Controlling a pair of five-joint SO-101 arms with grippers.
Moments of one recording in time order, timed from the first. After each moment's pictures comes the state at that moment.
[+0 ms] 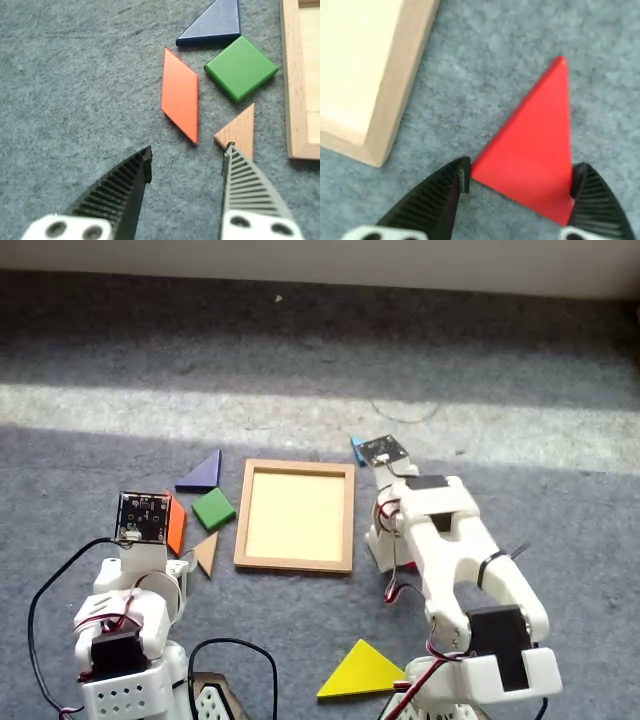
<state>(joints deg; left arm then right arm) -18.3 -103.7 91.2 71.6 -9.0 -13.3 -3.3 42.5 57.1 17.6</state>
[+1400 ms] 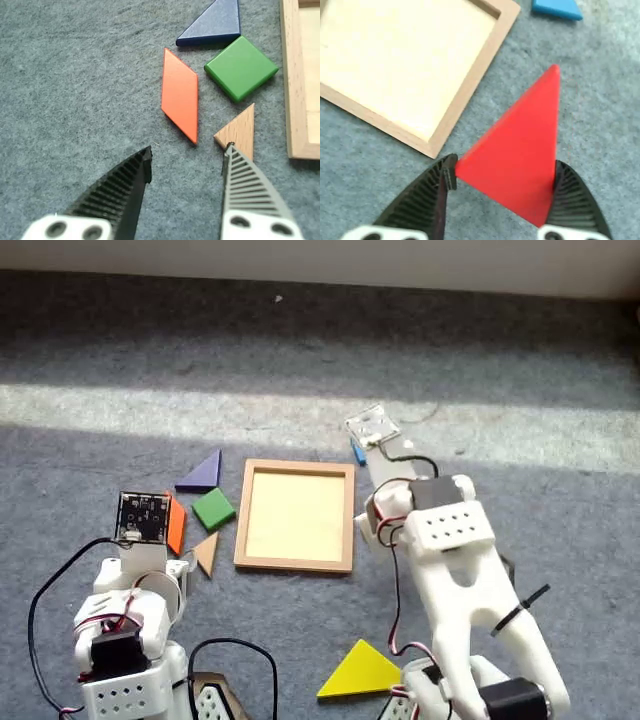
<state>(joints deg) -18.3 -103.7 91.2 71.6 -9.0 -21.0 -26.2 40.4 65.9 16.7</state>
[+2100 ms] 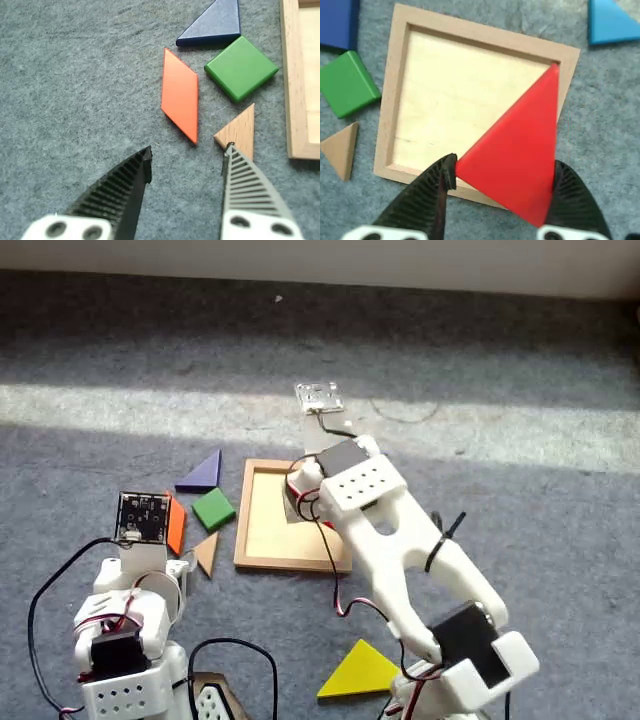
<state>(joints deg) -18.3 -103.7 91.2 71.6 -9.0 -35.3 -1.1 17.3 66.5 -17.5</state>
